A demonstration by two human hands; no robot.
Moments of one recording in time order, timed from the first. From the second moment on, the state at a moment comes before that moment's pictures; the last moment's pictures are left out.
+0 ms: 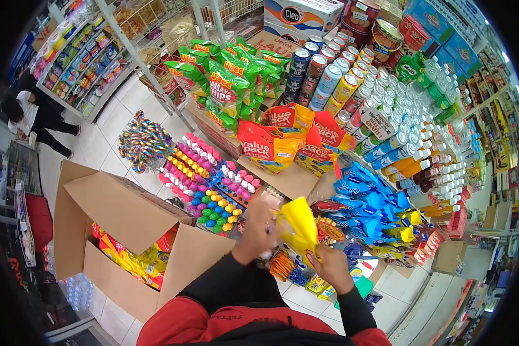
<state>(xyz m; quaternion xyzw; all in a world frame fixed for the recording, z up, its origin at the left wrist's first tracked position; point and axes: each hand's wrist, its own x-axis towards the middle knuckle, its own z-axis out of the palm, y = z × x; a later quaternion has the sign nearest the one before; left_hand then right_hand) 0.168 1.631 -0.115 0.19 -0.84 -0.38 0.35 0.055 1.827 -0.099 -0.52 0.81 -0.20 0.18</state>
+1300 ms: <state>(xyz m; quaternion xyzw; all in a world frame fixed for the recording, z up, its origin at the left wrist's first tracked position) 0.004 1.410 -0.524 0.50 -0.20 -0.83 0.10 0.051 1.818 -0.178 -0.47 0.85 -0.14 0.19</state>
